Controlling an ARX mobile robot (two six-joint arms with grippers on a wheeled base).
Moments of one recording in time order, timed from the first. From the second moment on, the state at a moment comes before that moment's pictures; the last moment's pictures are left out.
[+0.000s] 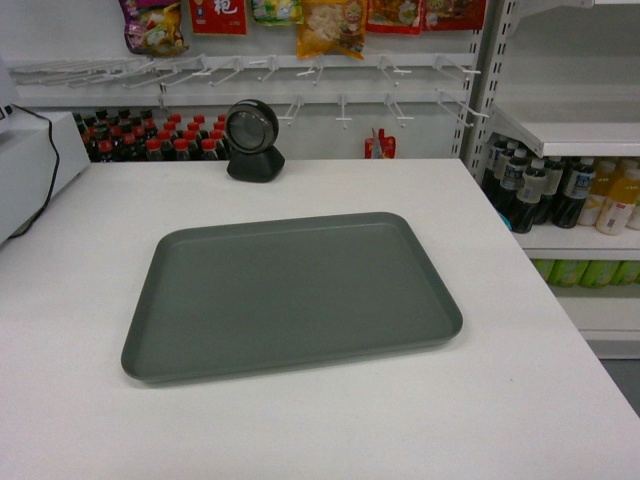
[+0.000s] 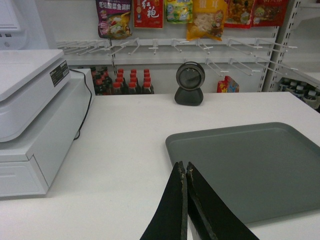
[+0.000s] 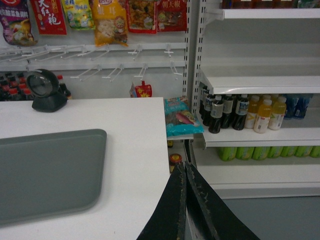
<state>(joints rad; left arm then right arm) 0.00 0.77 0.02 0.73 0.00 -0.02 0.00 0.91 0.03 0.85 0.00 0.01</state>
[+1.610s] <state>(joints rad) 0.00 0.01 0.01 0.00 0.00 -0.02 0.00 0.00 0.01 -0.01 0.00 0.01</state>
